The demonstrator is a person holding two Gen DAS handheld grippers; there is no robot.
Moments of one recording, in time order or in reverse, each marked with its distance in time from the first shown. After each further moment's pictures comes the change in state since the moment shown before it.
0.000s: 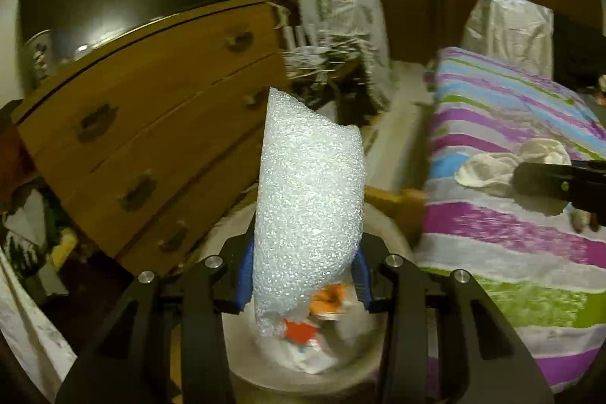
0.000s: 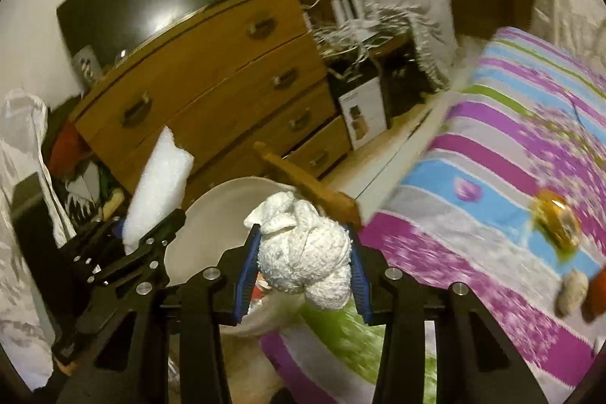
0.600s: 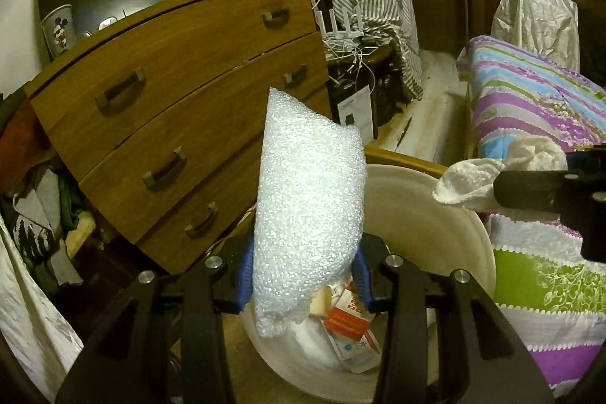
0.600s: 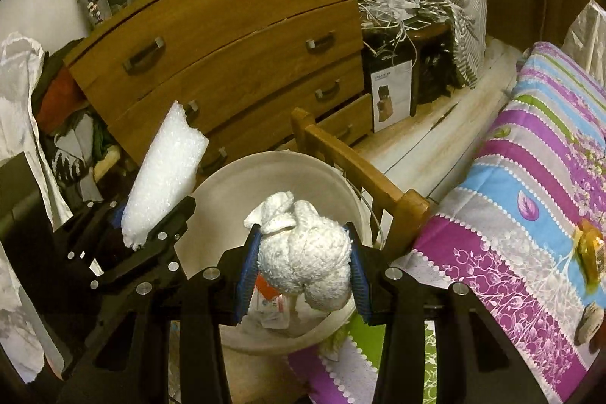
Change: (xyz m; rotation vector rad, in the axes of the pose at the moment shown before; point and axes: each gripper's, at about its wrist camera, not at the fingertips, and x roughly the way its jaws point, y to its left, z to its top) left arm 0.031 0.041 -0.022 -0.017 0.042 0.079; right arm 0.084 0.077 0.006 -0.121 0.104 -0.020
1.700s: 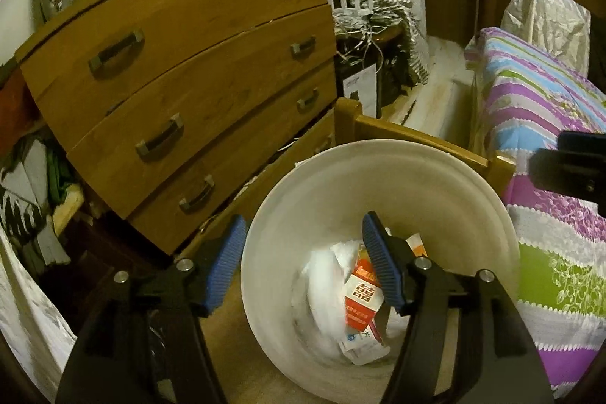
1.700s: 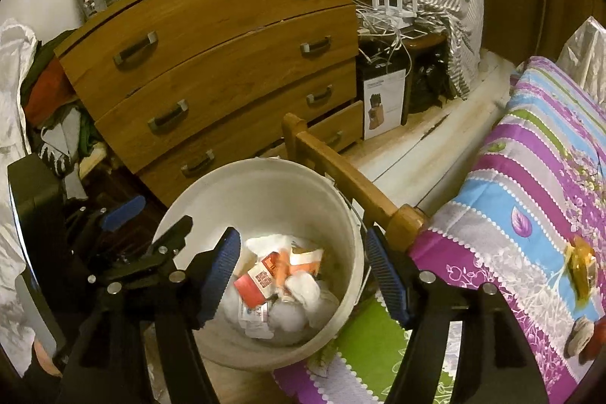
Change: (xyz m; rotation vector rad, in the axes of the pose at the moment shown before) left arm 0.032 0.019 -0.012 -0.066 0.099 -0.014; right arm 0.008 -0.007 0.002 -0.029 -0.014 -0.050
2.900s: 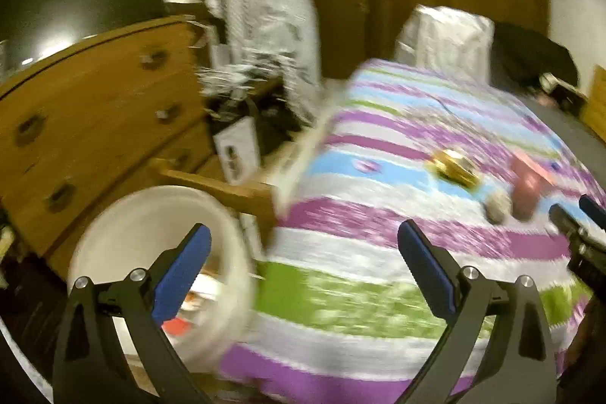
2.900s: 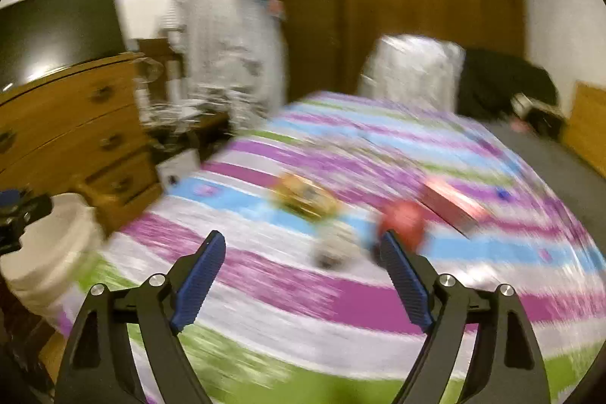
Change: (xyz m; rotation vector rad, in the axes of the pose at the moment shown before) left arm -0.104 -0.202 -0.038 0.157 -0.210 -0.347; right arm -0.196 -0.220 -0.250 0.329 -0.431 -0.623
